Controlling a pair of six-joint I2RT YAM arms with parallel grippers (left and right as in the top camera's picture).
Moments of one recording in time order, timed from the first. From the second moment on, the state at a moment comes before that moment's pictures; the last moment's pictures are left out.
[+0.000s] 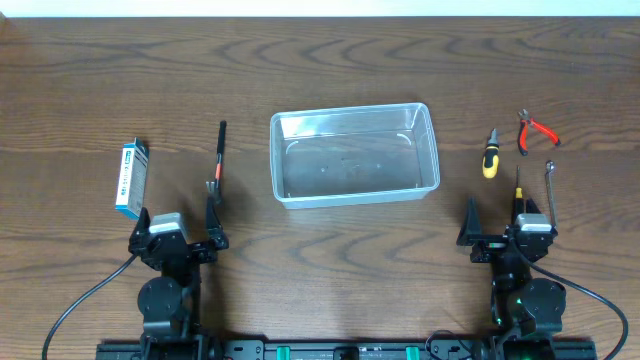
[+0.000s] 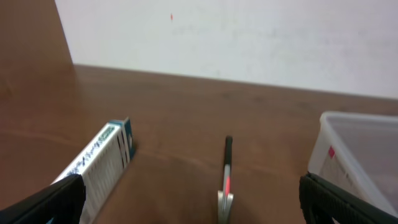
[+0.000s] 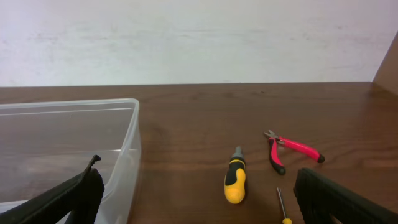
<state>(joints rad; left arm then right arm) 0.02 0.04 0.03 -0.13 -0.11 -0.07 0.03 0.01 0.01 -0.07 0.05 0.04</state>
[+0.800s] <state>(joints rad) 0.03 1.23 1.21 -0.79 0.01 0.07 0.03 0.01 0.01 -0.07 0.04 0.04</state>
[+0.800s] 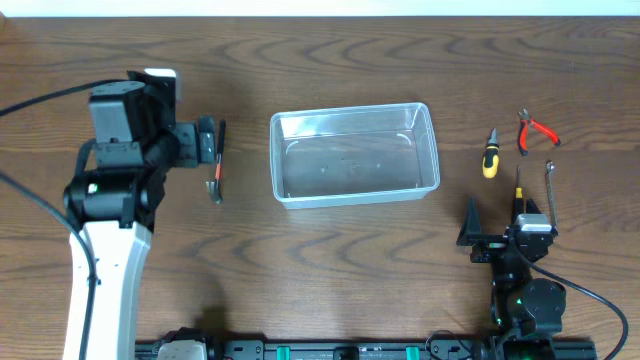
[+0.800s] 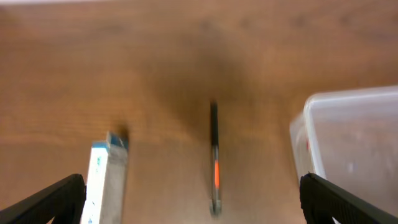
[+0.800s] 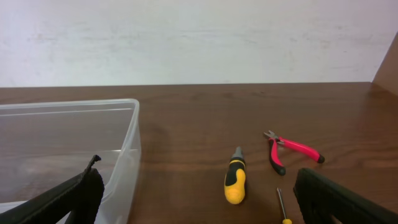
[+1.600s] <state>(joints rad) 0.03 1.48 1.25 -0.99 0.06 0.06 0.03 0.01 0.01 -0.07 0.04 0.04</state>
